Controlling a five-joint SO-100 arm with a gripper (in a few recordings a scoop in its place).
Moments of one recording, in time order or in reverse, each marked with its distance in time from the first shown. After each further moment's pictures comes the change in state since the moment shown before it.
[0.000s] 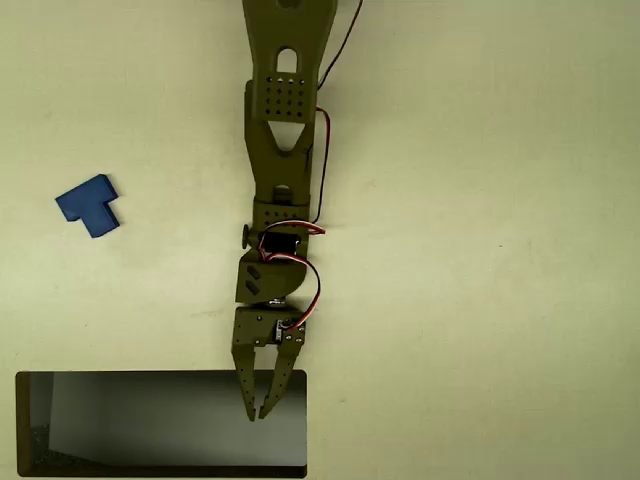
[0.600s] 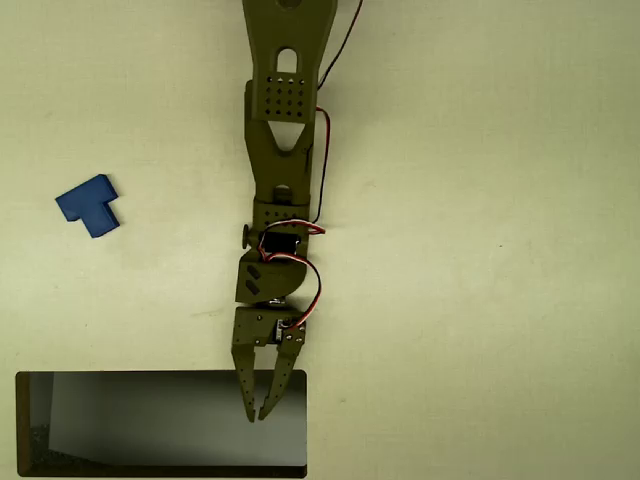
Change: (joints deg) arm 0.0 -0.1 -0.9 -4.0 3.6
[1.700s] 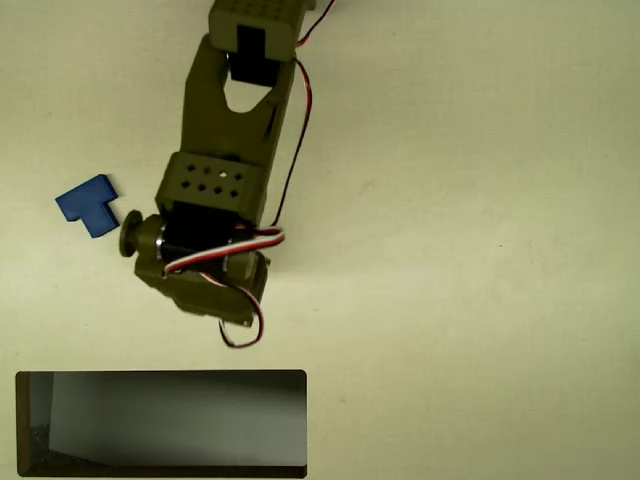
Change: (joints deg) arm 10.1 68.2 22.1 139.3 -3.3
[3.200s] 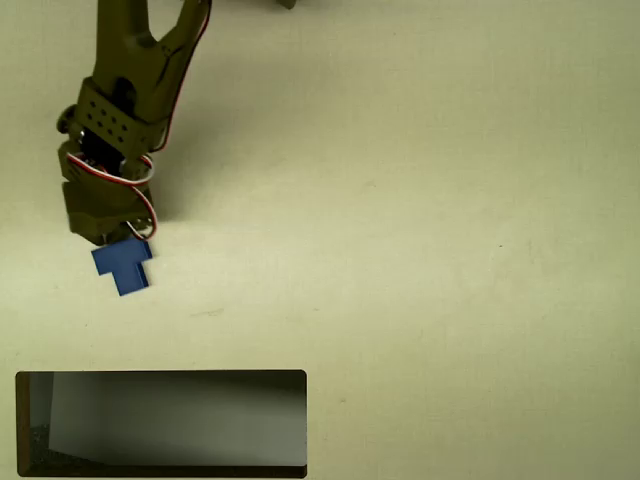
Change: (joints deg) arm 14.9 1.5 56.2 -77.9 -42.6
